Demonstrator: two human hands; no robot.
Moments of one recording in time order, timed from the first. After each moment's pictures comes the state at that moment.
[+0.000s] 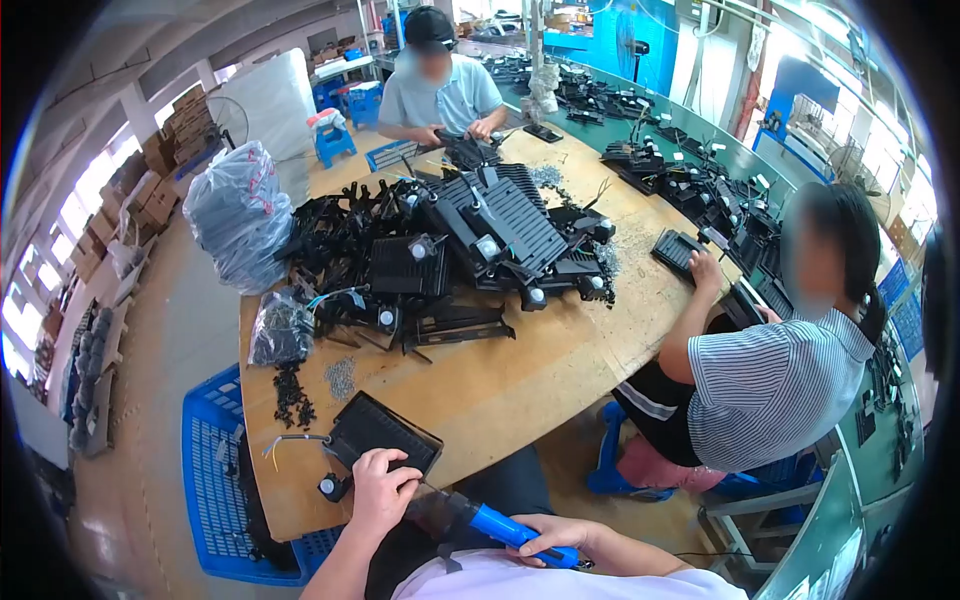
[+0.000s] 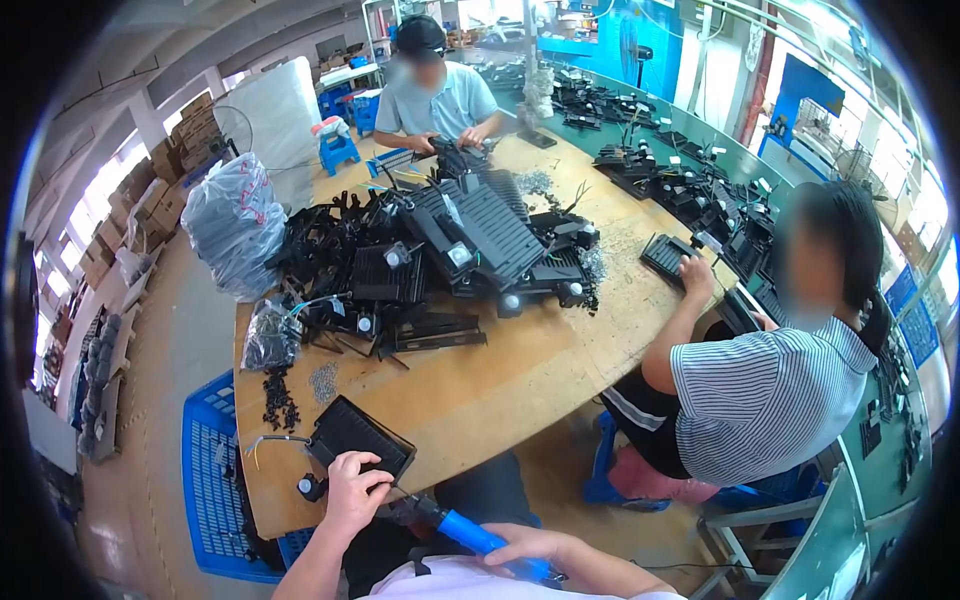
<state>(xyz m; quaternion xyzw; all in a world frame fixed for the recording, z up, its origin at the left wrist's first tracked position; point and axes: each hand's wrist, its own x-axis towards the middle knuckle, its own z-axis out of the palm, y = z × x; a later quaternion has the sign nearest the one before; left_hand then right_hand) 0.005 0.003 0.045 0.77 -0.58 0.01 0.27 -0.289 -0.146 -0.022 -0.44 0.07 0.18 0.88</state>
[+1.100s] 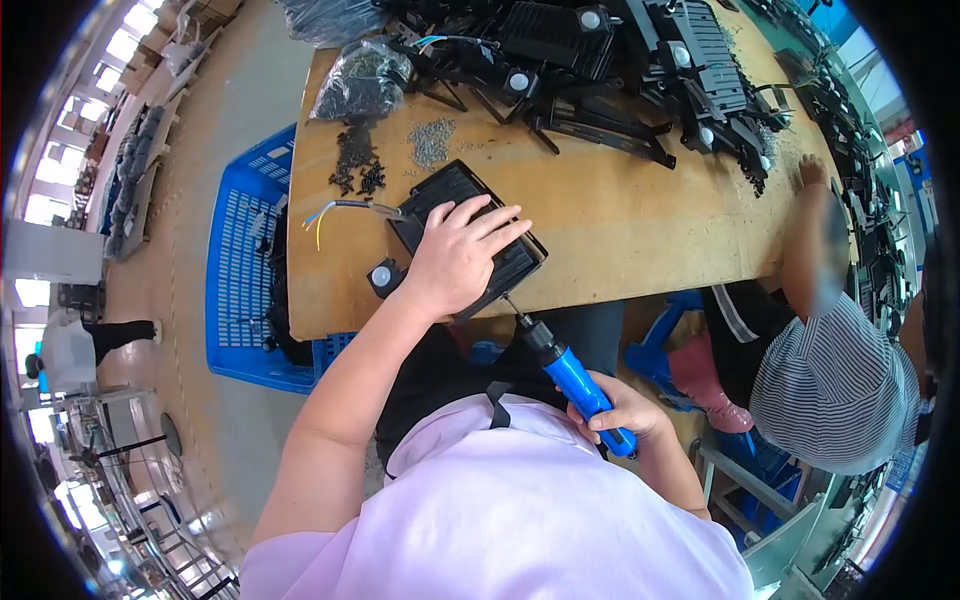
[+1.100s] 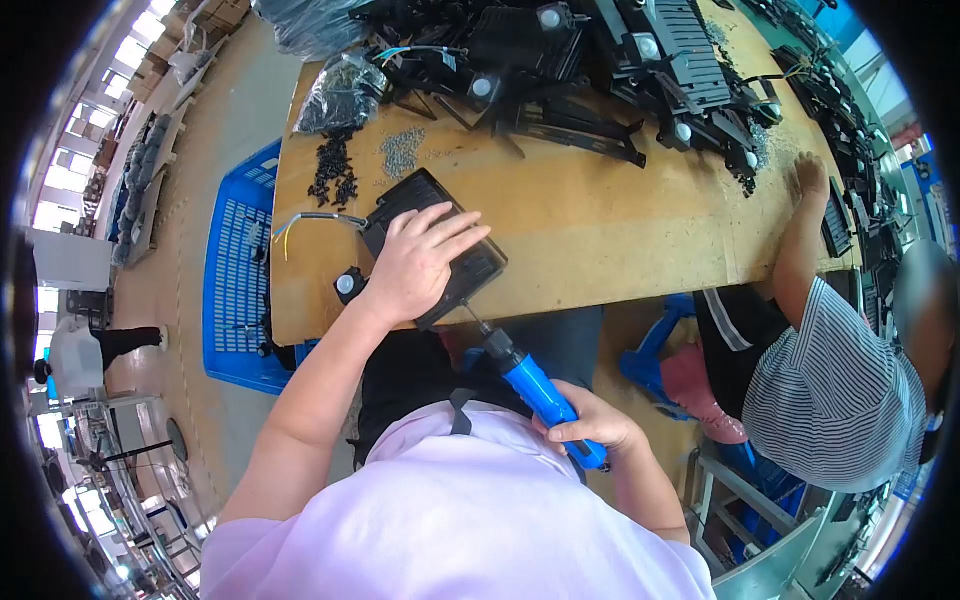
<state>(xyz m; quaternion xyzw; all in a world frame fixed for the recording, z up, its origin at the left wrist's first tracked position) 0.042 -0.029 0.039 0.76 -0.63 0.04 0.18 -0.278 -0.160 -0.005 -0.39 0.17 0.21 0.88</state>
